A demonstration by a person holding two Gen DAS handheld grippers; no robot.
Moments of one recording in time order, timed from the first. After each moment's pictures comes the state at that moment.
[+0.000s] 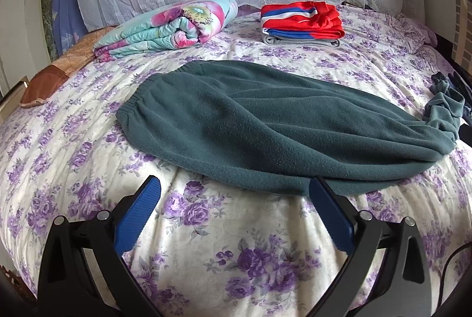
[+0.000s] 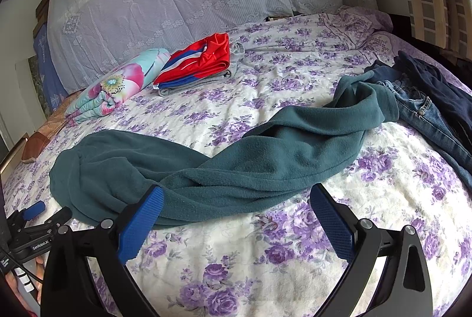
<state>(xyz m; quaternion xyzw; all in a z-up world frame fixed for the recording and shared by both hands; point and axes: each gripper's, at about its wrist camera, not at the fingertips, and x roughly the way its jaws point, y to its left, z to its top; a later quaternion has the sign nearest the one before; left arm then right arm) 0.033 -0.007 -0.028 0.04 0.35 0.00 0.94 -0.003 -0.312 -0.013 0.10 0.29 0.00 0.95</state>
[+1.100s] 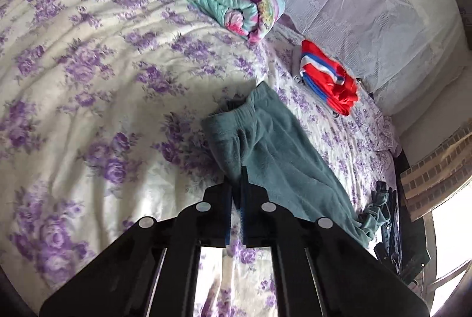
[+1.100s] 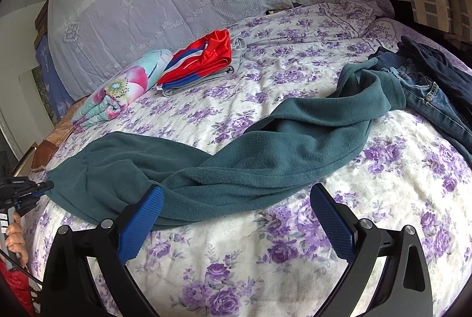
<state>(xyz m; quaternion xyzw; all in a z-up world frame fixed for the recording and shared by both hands) 0.071 0.158 0.007 -0.29 0.40 -0.08 0.87 -0.003 -0.317 -0.014 0.13 0.31 0.02 0.94</state>
